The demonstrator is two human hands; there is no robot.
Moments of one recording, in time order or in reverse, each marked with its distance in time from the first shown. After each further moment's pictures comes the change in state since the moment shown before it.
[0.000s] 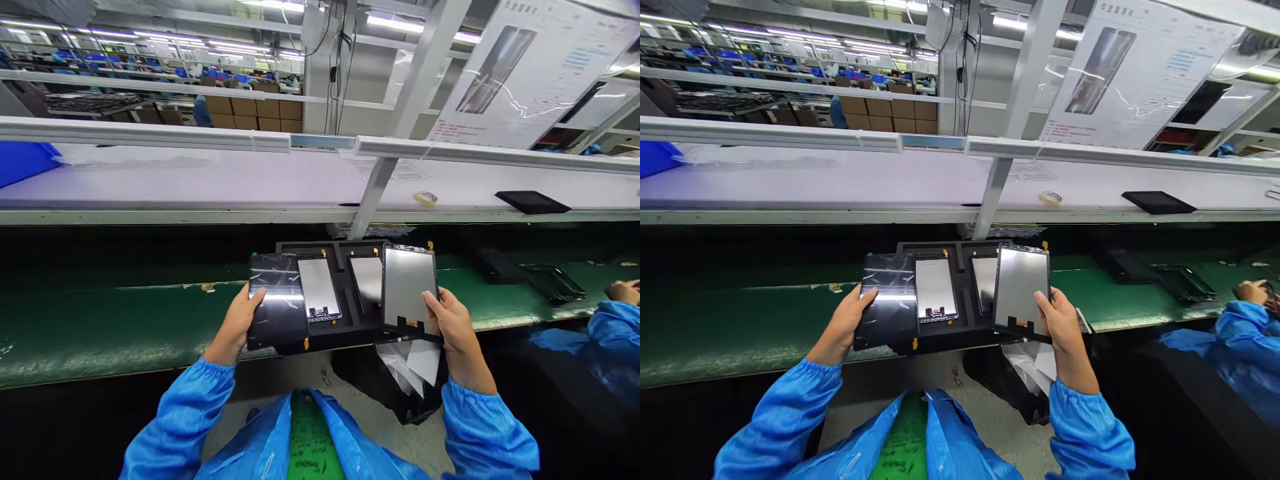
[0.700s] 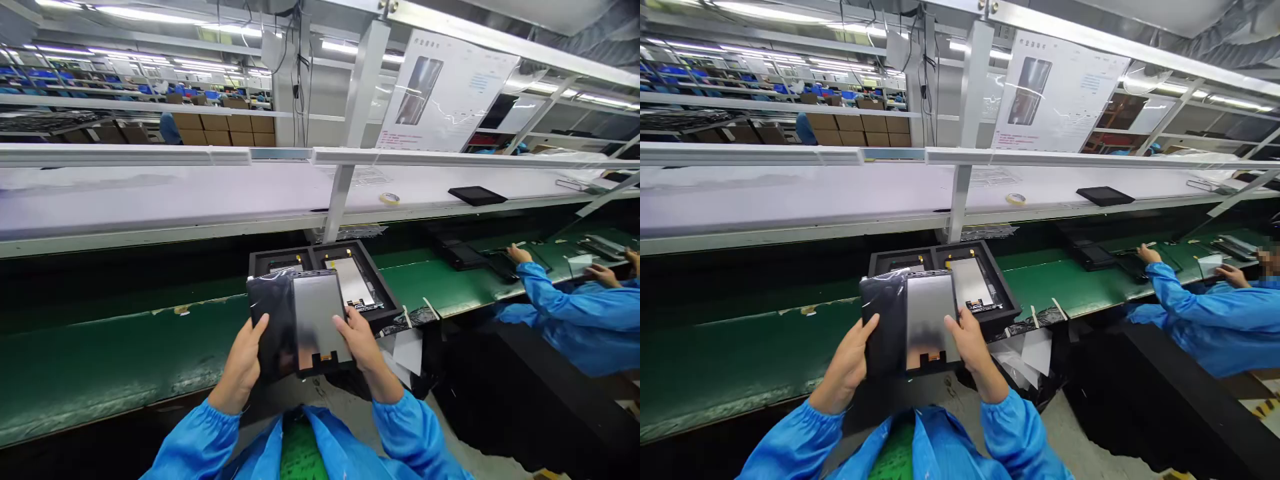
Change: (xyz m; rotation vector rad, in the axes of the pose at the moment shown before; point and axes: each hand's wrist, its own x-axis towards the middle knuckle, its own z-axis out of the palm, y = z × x) left_hand -0.051 -0.035 0.062 -0.332 -0.036 -0.224; right_hand -0.090 0.040 0.099 0.051 -0.357 0.122
